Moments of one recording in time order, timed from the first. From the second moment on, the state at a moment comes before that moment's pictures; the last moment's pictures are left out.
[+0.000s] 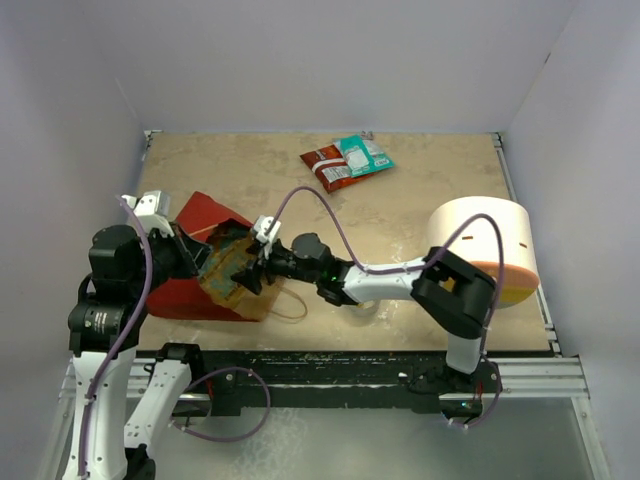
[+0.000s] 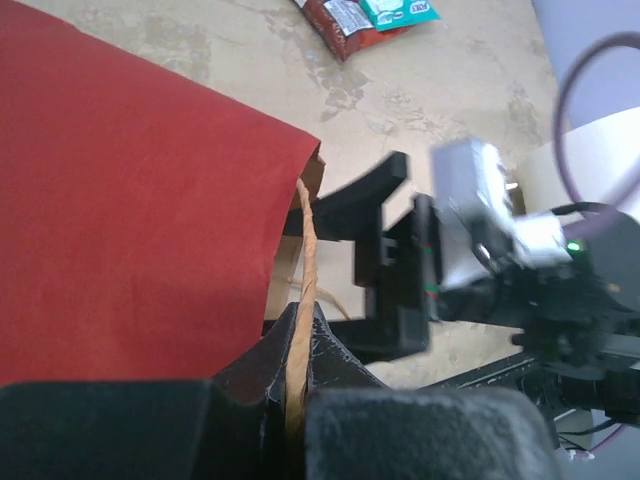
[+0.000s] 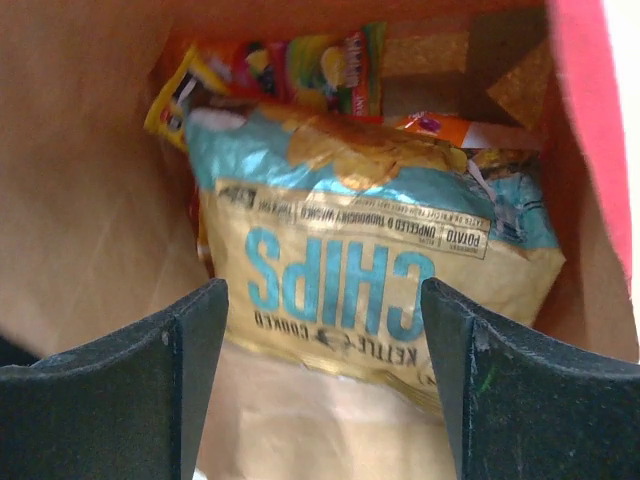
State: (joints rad) left arm -0.05 0.62 1.08 -0.90 0.33 -0.35; right arm 1.07 1.81 1.01 0.69 -0.20 0.04
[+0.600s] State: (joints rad) left arm -0.05 0.62 1.07 -0.83 0.40 -0.35; right arm 1.06 2.03 1.18 0.76 0.23 0.46
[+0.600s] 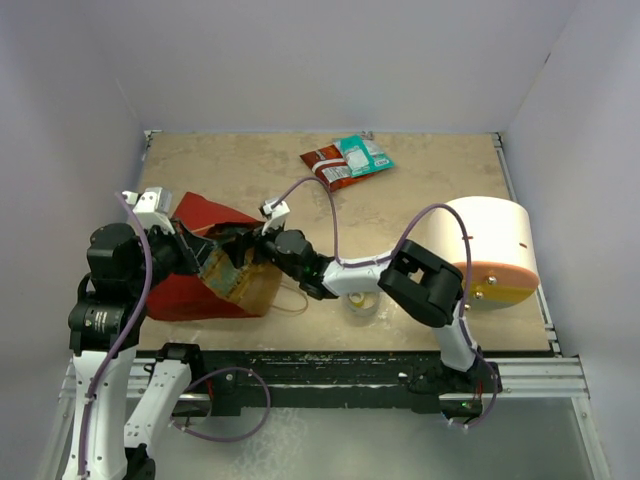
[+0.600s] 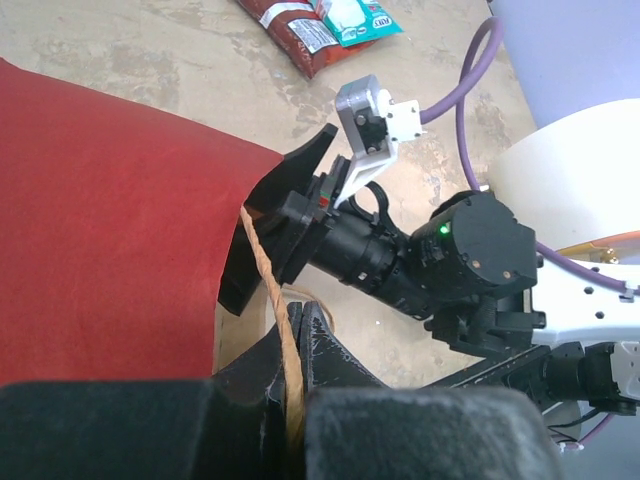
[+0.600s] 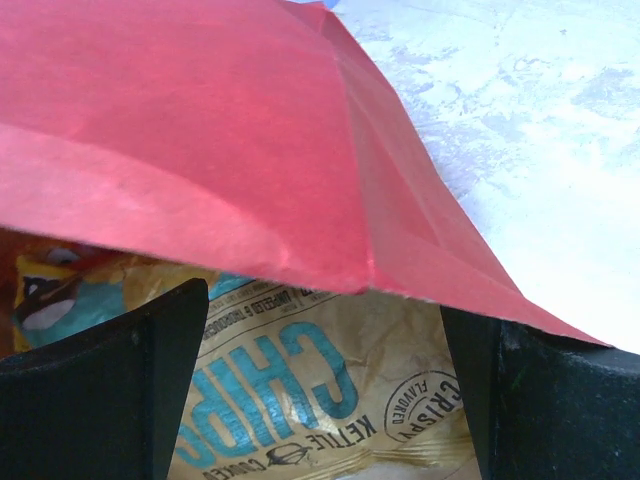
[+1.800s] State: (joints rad) left arm -0.05 0.66 1.08 -0.82 0.39 -0.37; right arm 1.07 2.15 1.13 0.81 0.08 0.92
